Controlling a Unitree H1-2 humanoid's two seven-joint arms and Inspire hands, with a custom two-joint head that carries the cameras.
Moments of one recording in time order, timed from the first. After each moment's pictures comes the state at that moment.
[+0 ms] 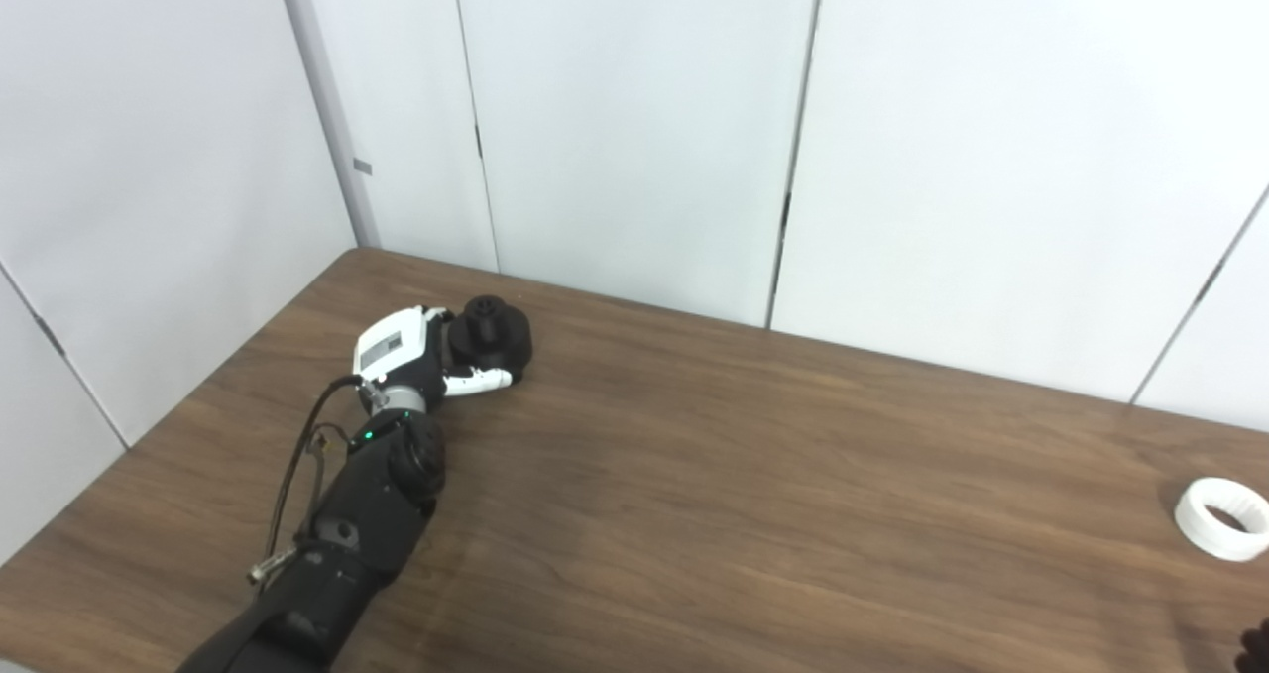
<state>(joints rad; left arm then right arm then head) -0.51 0.45 -0.07 0.62 0.61 0.35 0.23 0.27 -0.18 -0.18 -0.18 0.20 -0.08 0.12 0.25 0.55</state>
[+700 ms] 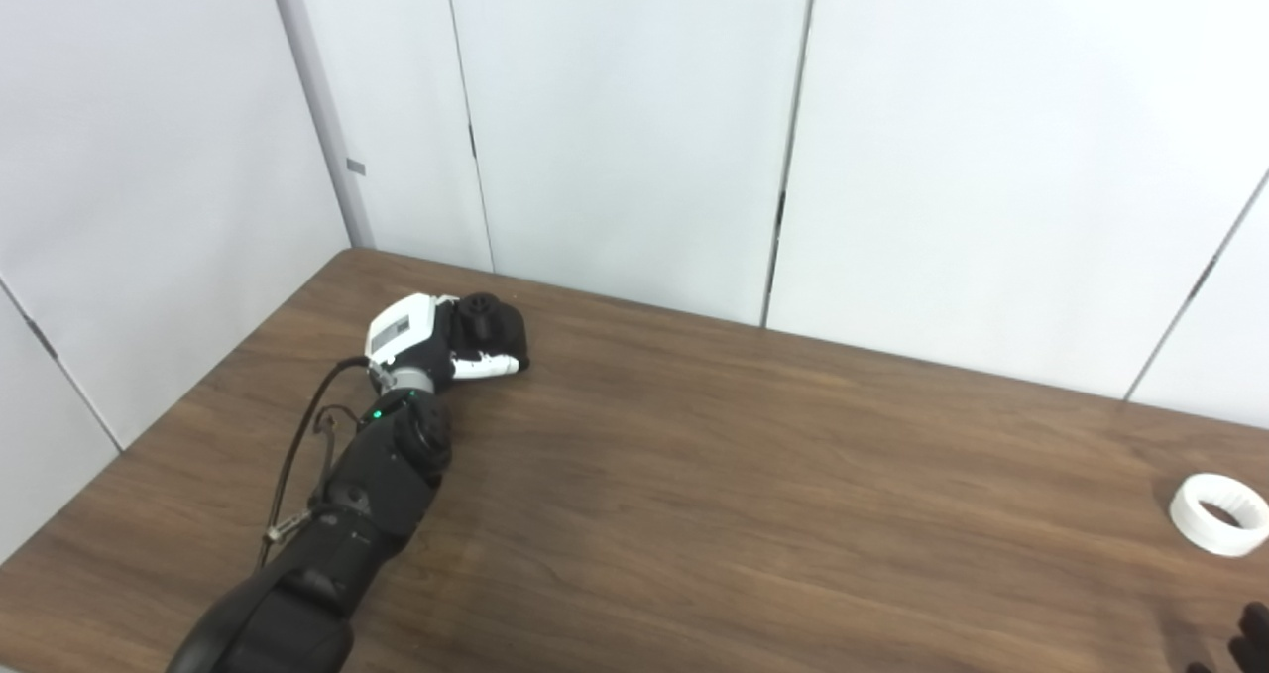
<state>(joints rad) -0.59 0.45 -0.10 0.77 0.54 0.26 0.26 0.26 -0.19 -0.18 -0.16 0.26 -0.12 0.16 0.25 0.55</state>
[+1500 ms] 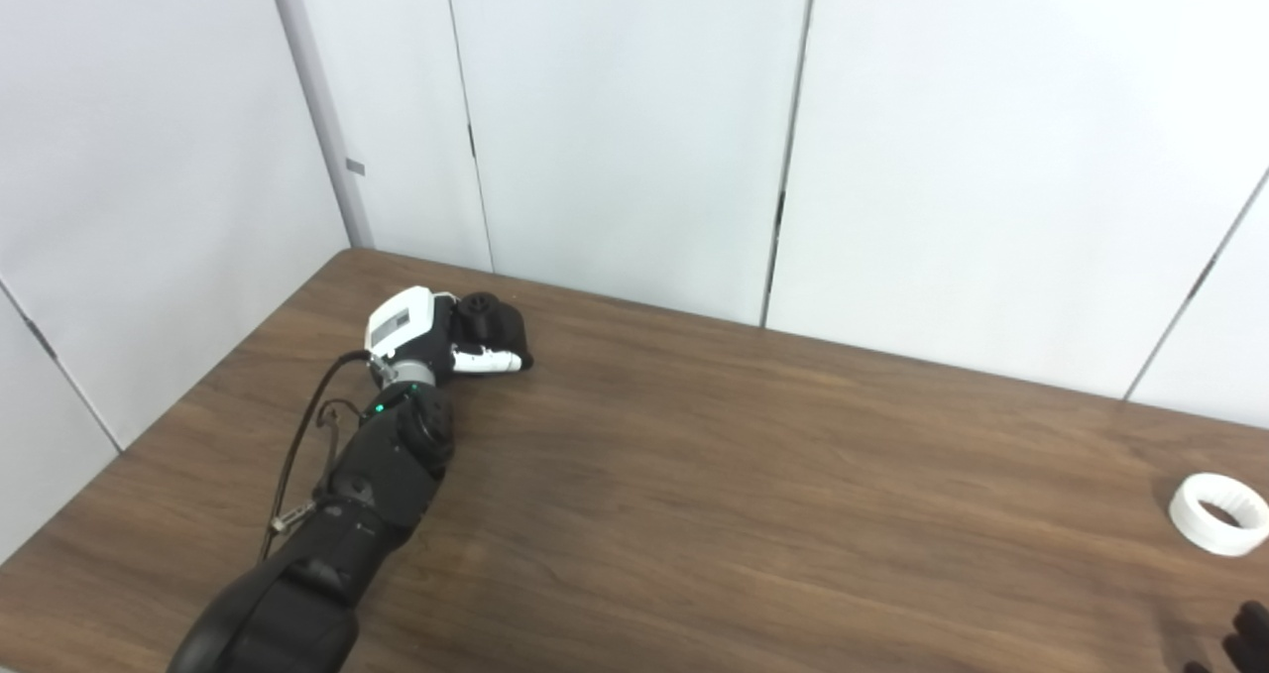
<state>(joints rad) -0.61 0.45 -0.09 0.79 0.52 0.27 0.28 0.26 -0.20 -0.18 -0.16 0.27 -0.13 0.16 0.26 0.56</state>
